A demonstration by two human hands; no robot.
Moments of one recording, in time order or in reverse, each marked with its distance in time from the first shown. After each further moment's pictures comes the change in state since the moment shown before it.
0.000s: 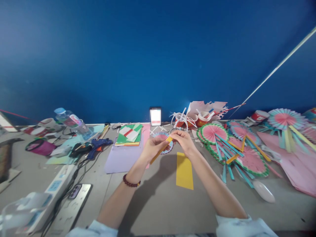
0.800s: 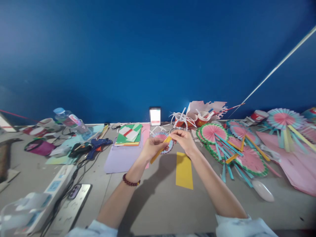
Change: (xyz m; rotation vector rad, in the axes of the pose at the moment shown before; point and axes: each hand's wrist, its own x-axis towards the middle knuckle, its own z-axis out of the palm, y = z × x) left_hand 0.001 0.003 -0.002 -0.014 0.000 0.012; right_hand 0.000 0.003 -0.006 -0.086 0.006 -0.058
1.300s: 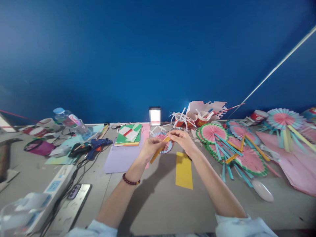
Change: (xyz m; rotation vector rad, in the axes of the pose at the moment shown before) left_hand 0.003 -0.002 -0.002 -0.062 0.020 -0.064; right_hand -0.003 -0.009 -0.001 0.002 -0.156 0.017
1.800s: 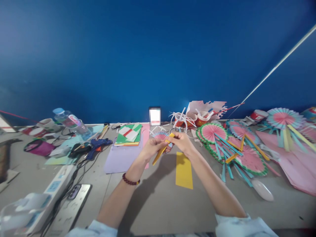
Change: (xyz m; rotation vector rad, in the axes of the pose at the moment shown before) left_hand 0.000 -0.001 -0.002 0.040 -0.156 -0.054; right_hand 0.002 0.014 0.005 -0.050 0.063 0.042
